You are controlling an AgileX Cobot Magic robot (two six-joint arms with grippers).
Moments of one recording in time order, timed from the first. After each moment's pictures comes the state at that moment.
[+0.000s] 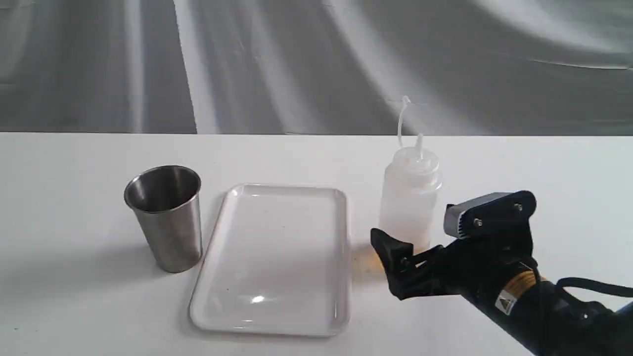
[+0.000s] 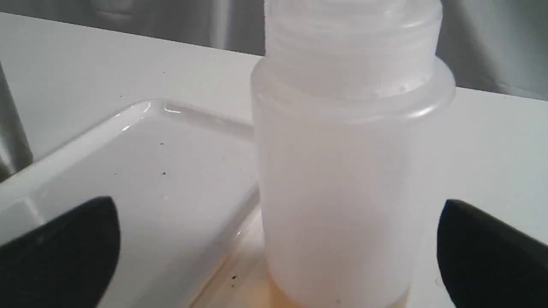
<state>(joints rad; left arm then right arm) 0.06 0.00 0.00 -0.02 0.27 0.04 0.25 1.89 -0.50 -0.06 -1.05 0.05</state>
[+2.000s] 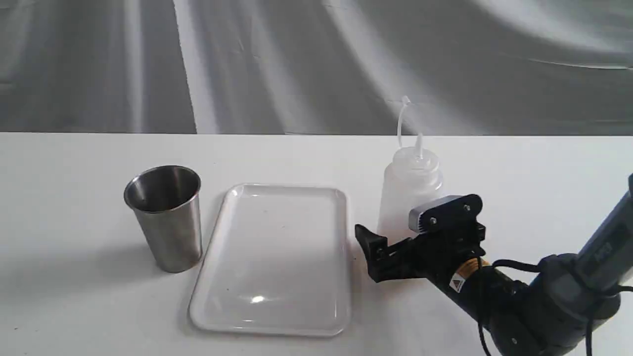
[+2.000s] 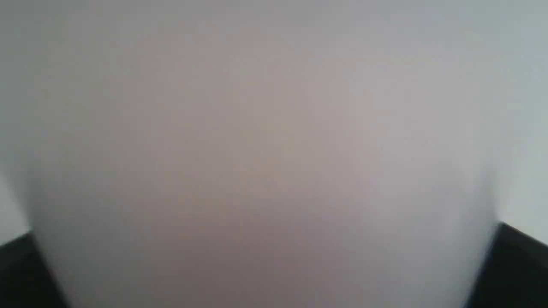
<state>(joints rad) 0.06 0.00 0.00 -0.02 0.27 0.04 0.17 2.28 -0.81 -0.15 -1.14 0.04</state>
